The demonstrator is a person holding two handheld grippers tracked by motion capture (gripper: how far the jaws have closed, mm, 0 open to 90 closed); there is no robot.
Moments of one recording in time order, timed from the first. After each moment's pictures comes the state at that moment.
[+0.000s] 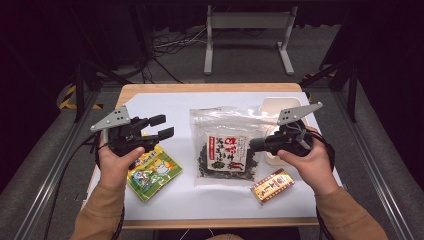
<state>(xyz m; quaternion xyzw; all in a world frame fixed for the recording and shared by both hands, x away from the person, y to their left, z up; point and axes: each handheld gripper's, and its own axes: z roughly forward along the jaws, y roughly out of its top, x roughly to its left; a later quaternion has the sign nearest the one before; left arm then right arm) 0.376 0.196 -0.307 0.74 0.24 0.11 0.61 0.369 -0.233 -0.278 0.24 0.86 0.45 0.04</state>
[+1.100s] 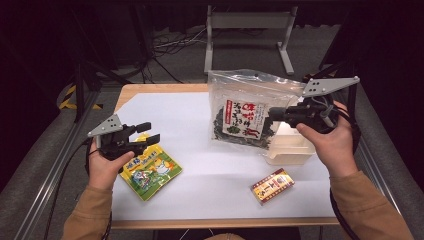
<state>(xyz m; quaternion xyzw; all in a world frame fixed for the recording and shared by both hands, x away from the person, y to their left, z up) 0.395 0.232 -0.353 0.76 0.28 0.13 0.57 0.377 -0.262 -0.216 0.26 0.83 0.46 0.16</state>
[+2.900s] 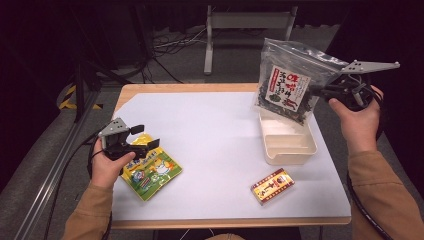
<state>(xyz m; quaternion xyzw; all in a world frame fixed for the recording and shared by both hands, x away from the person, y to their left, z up) 0.408 0.234 -0.380 0.77 0.34 0.15 0.52 0.429 -0.358 -0.220 0.39 0.77 0.43 0.27</state>
